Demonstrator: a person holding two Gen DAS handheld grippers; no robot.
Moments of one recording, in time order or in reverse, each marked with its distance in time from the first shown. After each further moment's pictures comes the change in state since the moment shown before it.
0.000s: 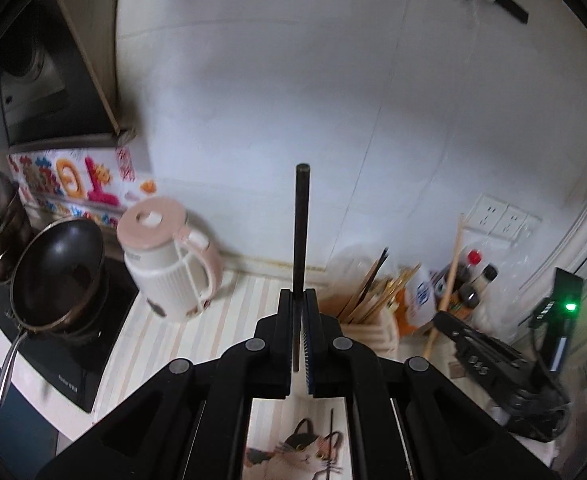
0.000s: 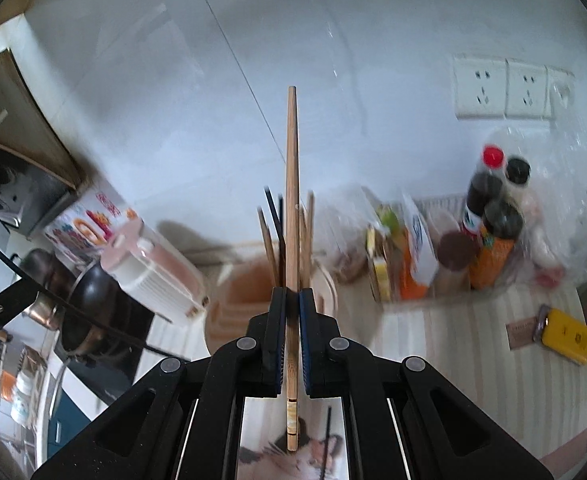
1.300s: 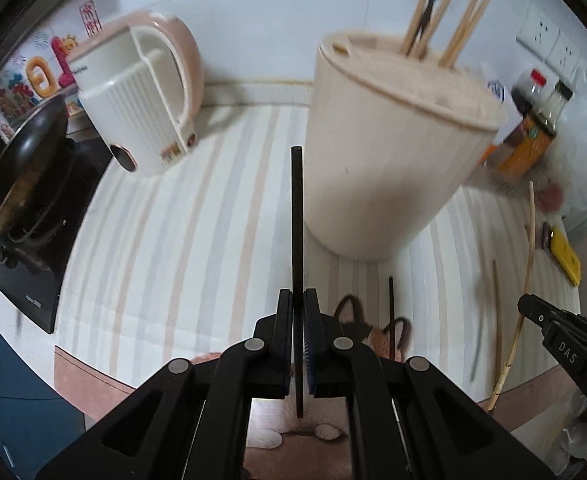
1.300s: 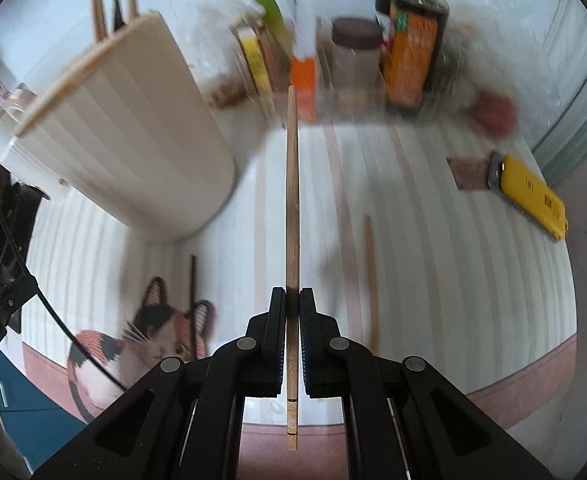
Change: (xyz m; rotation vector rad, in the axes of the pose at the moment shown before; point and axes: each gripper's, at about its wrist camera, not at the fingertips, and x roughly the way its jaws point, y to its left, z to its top) left arm 0.137 0.013 -0.181 0.091 0.364 0.099; right arm 0.062 -0.092 -0.166 0.018 0.336 -0.284
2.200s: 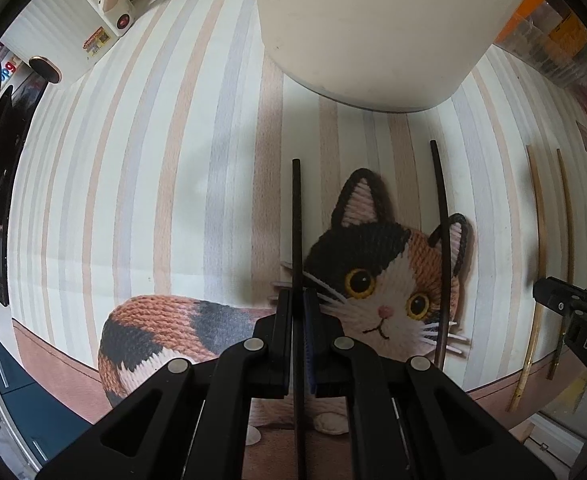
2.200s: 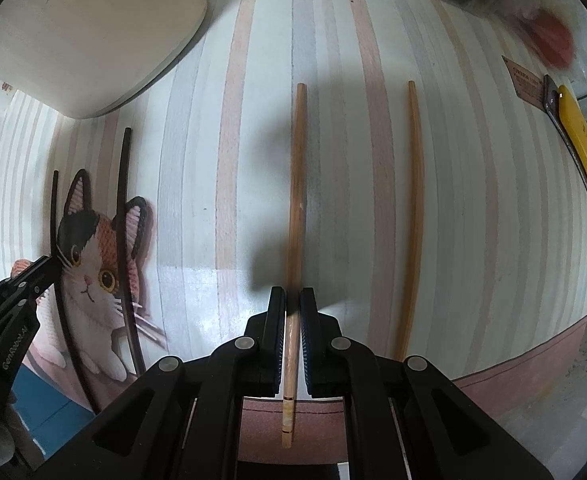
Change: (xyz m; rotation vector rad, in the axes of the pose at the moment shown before) left arm 0.128 -0.039 -0.061 0.083 0.359 0.028; right arm 0.119 0.003 -0.018 -0.065 0.402 -0.090
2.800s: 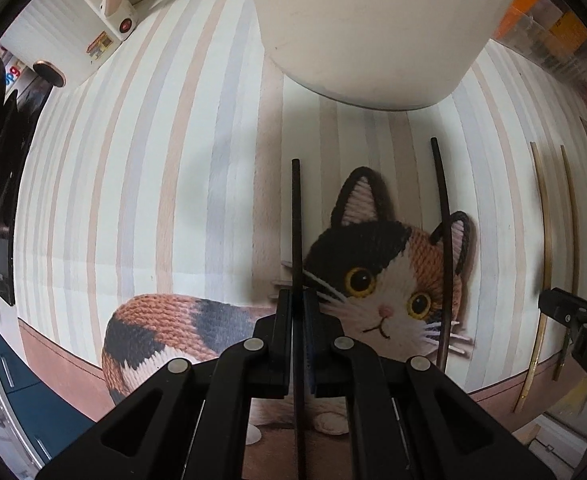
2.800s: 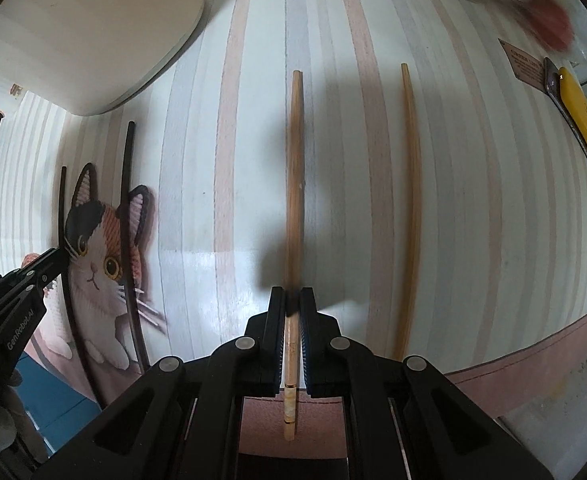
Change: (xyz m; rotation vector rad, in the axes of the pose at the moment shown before) left arm 0.006 -0.028 -0.030 -0.005 -0.015 0.032; right arm -0.007 -0.014 -0.022 0.018 0.000 0.054
